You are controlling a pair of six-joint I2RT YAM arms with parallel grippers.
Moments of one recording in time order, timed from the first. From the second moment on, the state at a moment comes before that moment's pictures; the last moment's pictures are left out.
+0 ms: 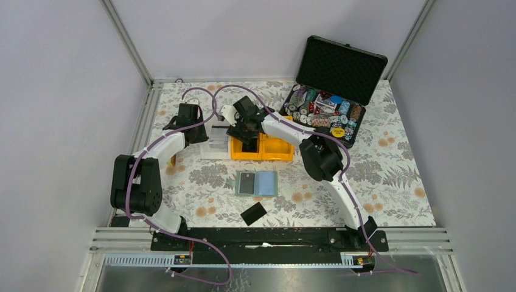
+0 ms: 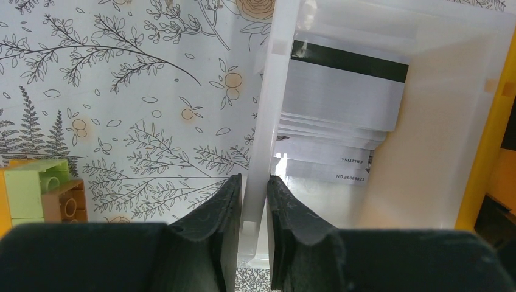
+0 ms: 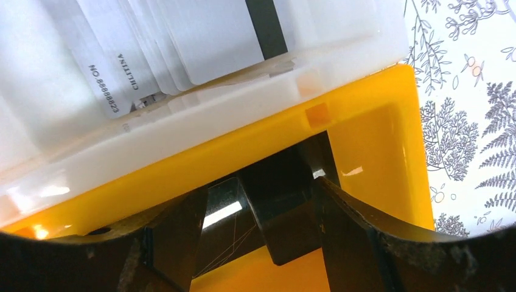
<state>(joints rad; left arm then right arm) -0.13 1.58 0.99 -0.28 -0.07 -0.28 0.76 2.41 2.03 -0.56 -0.06 -0.47</state>
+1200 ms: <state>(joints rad) -0.13 1.59 1.01 -0.28 -0.05 -0.27 0.79 2.25 1.69 -0.28 0.03 -0.45</state>
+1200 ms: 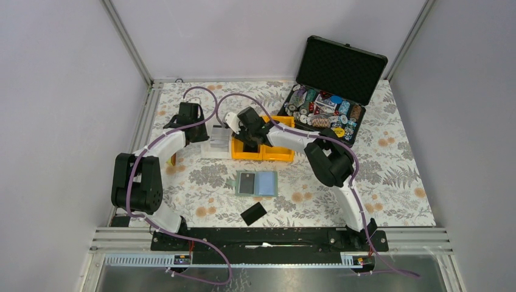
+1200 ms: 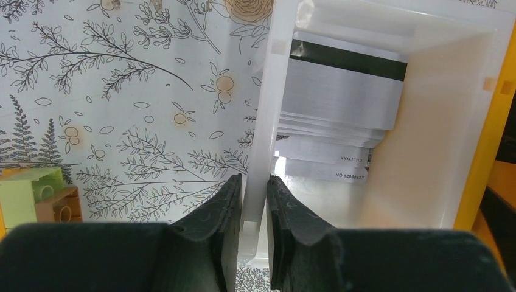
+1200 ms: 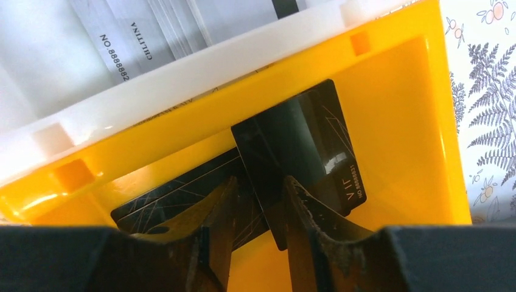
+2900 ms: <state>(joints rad) -0.13 1.59 1.01 -0.29 -0.05 -0.27 0.96 2.10 1.17 0.58 0.55 -0.79</state>
